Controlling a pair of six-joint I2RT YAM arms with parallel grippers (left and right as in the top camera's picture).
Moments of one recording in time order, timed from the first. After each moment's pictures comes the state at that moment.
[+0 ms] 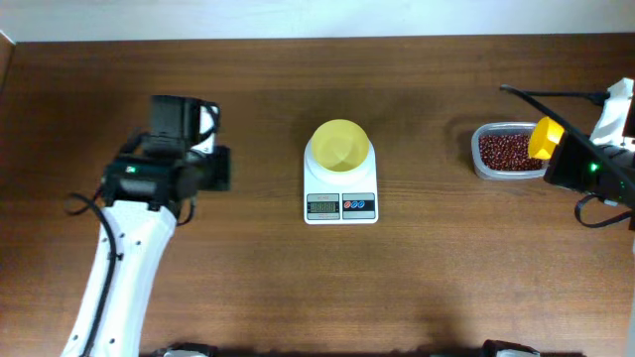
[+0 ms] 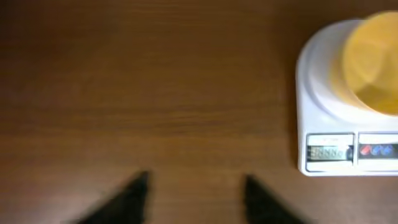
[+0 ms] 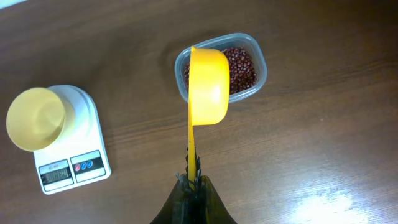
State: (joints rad) left arm -0.10 1.36 1.32 -1.00 -0.06 -0.07; right arm -0.17 1.31 1.74 -1.41 -0.02 0.14
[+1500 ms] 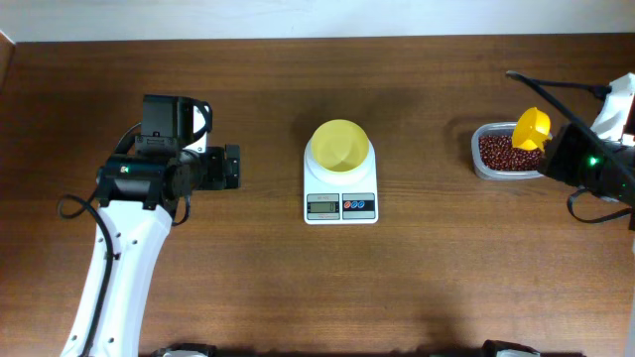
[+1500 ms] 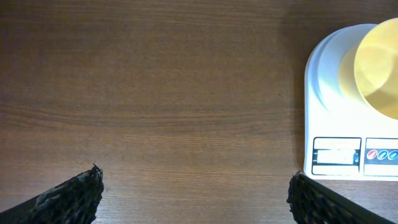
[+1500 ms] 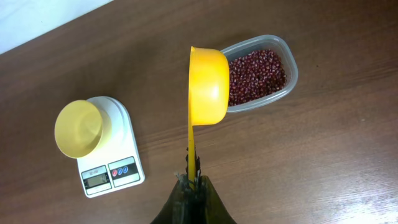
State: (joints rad) left arm -0.07 1.36 1.32 -1.01 -0.06 -0.07; right arm -0.17 1.31 1.74 -1.37 -0.12 0.24
